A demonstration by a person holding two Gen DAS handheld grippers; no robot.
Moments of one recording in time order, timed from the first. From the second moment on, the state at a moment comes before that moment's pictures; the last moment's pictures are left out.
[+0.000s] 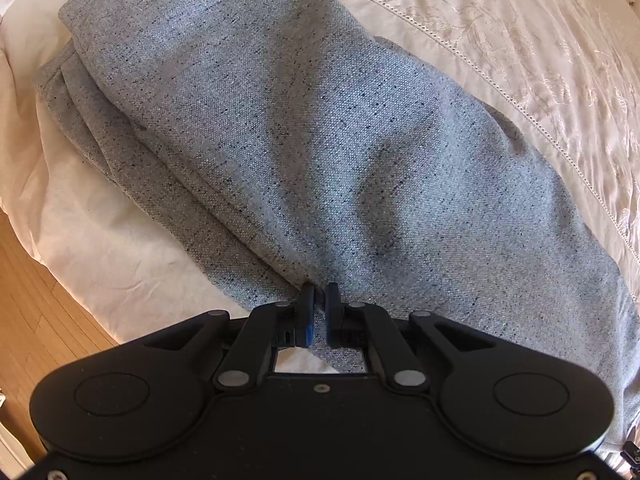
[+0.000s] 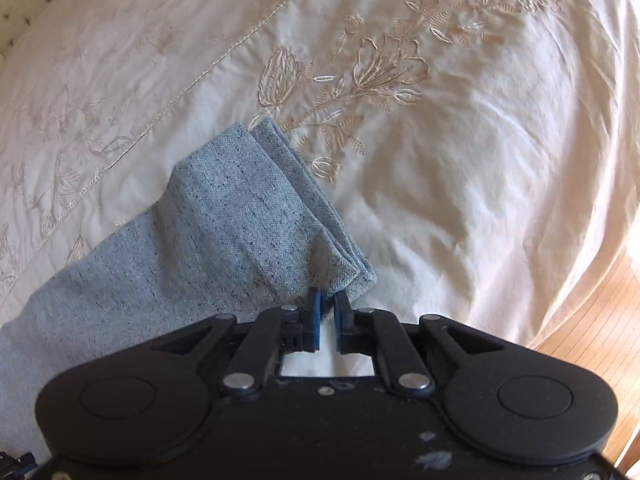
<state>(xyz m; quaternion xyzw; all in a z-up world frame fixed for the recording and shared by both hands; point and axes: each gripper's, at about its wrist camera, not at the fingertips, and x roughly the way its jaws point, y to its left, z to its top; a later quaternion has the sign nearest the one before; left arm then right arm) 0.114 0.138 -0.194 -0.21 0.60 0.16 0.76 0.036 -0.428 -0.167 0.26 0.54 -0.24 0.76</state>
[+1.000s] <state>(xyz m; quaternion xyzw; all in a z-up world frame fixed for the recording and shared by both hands) 0.121 0.133 -0.198 -0.19 0.60 0.18 0.75 0.131 -0.445 -0.173 0.12 0.55 -0.08 0.82</state>
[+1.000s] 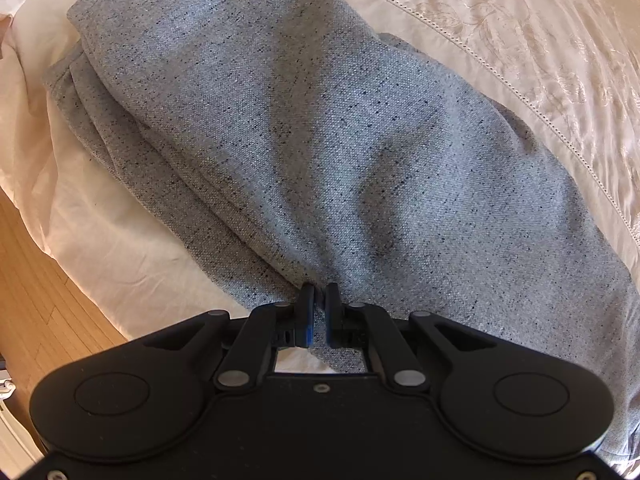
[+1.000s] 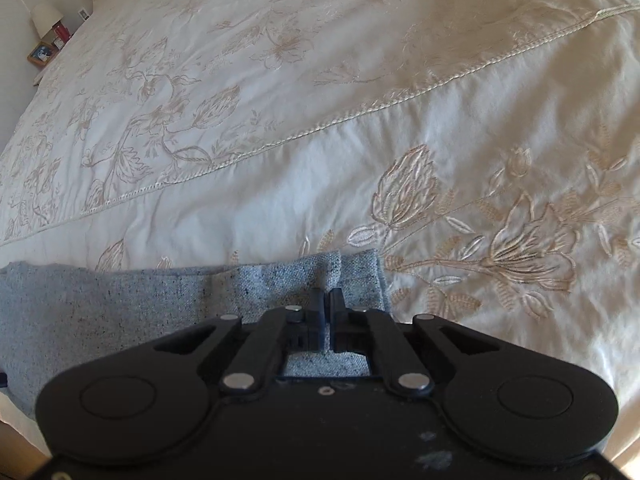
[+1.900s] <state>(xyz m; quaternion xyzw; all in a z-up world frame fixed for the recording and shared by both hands) 0.122 0.133 -0.204 -0.18 0.61 0.17 0.76 0.041 -0.425 -0.173 0.12 0.57 -0.11 0.80</state>
